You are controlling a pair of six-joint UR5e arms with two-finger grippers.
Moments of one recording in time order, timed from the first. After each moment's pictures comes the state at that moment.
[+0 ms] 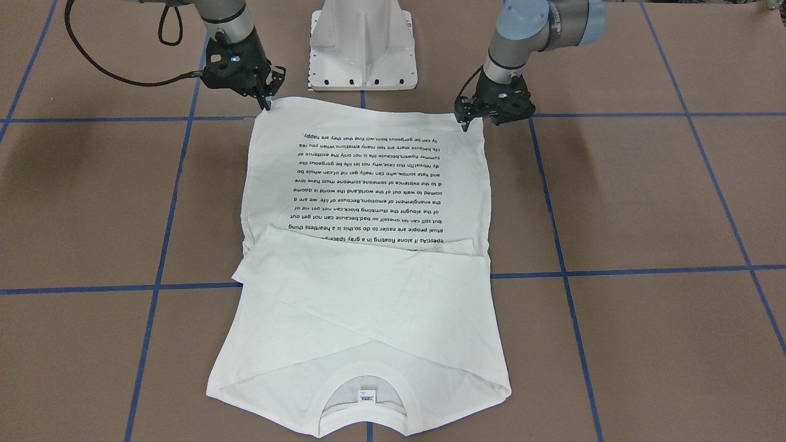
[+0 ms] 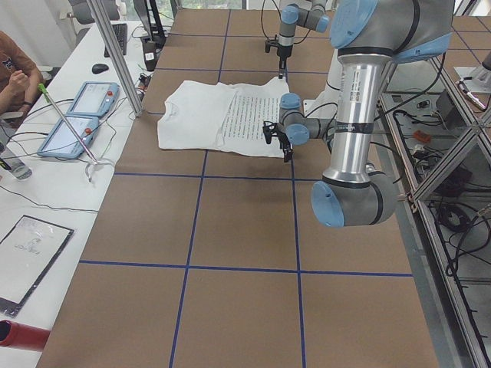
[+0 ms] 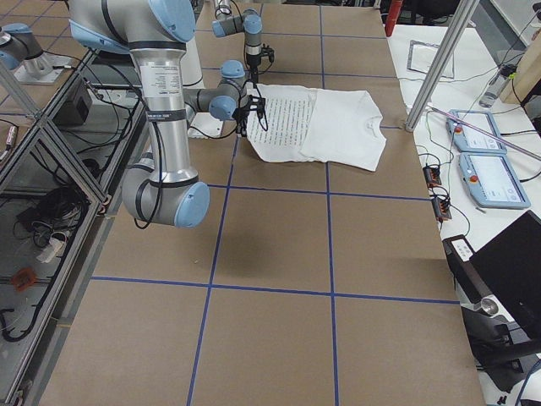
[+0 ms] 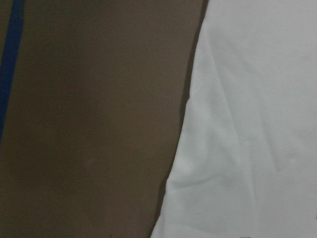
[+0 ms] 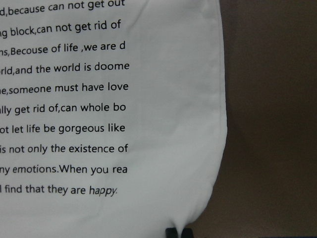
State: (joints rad) left arm -0.29 -1.70 -1.99 -1.82 -1.78 -1.58; right arm 0.28 -1.39 2.19 -1.52 1.72 1.46
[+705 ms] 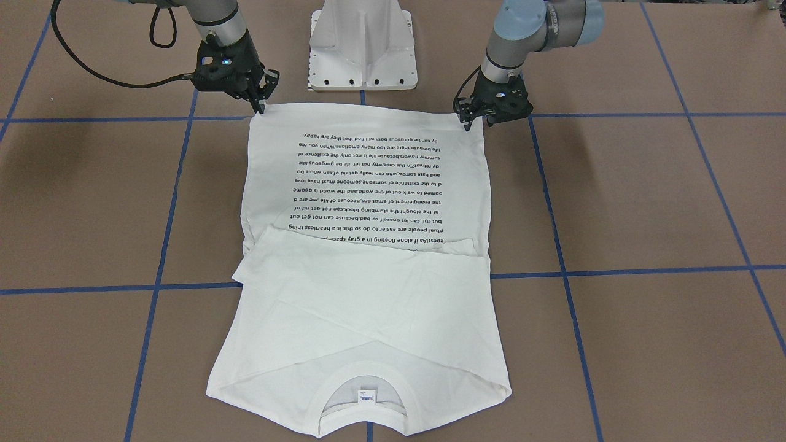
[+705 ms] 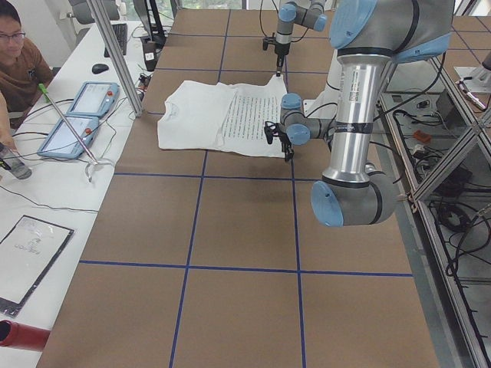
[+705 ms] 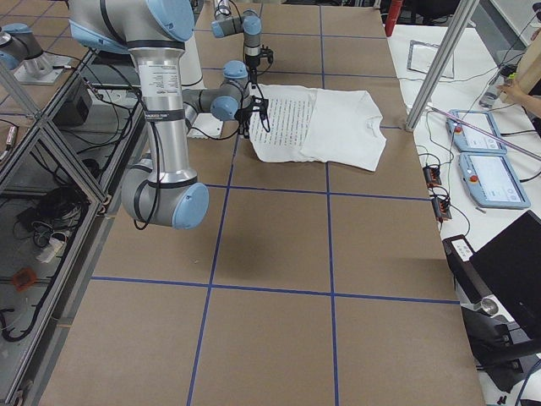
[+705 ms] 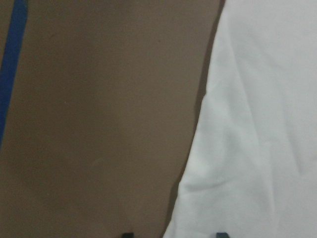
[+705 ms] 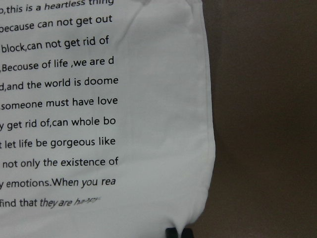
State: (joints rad) left arm -0.27 -1.70 -1.99 -1.82 -1.79 -1.59; right arm 0.31 -1.41 2.20 -1.52 1.75 1.46
